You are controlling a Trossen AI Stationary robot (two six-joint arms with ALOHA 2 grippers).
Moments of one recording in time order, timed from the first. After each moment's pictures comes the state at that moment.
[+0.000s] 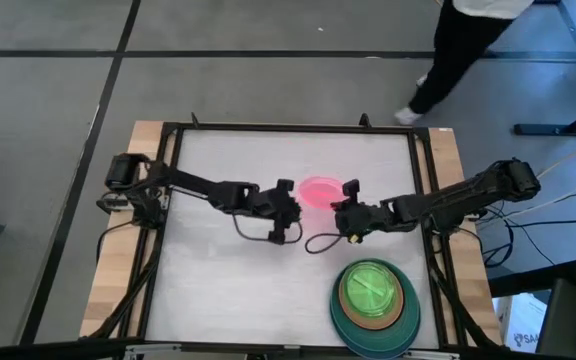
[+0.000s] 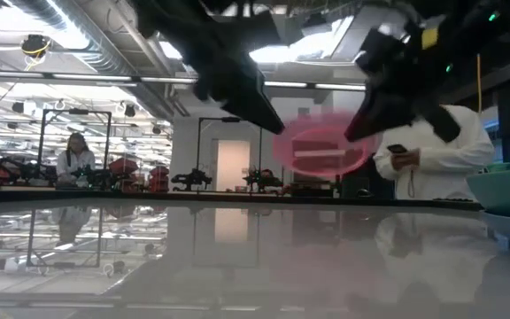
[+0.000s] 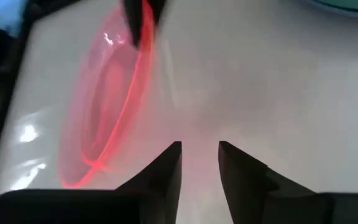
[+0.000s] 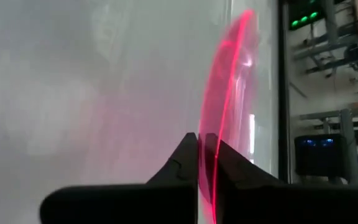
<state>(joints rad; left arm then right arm) -0.04 1.75 1.12 -0.10 -0.19 0.28 0.21 1.34 0.69 -0.19 0.56 -0.45</state>
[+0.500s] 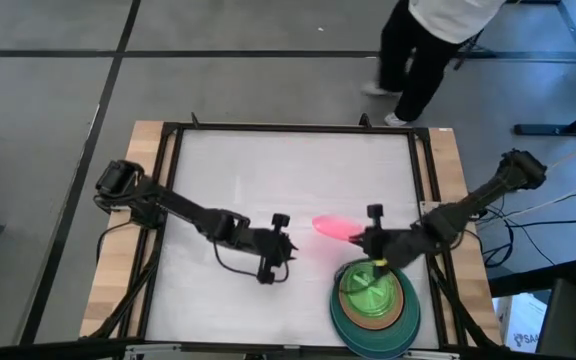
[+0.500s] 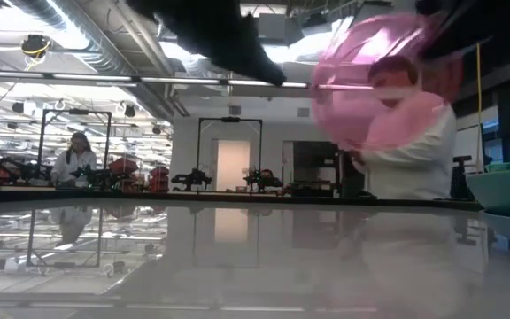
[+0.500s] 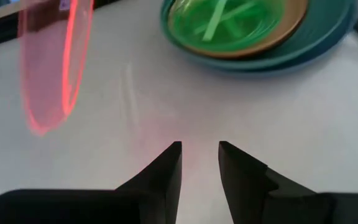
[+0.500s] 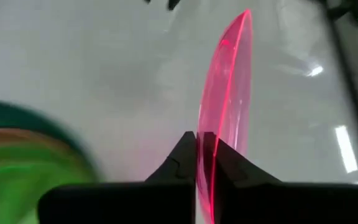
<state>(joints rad) -0.30 1.71 1.12 -0.10 -0.22 0.09 0.59 1.16 0.85 -0.55 0.54 0.11</state>
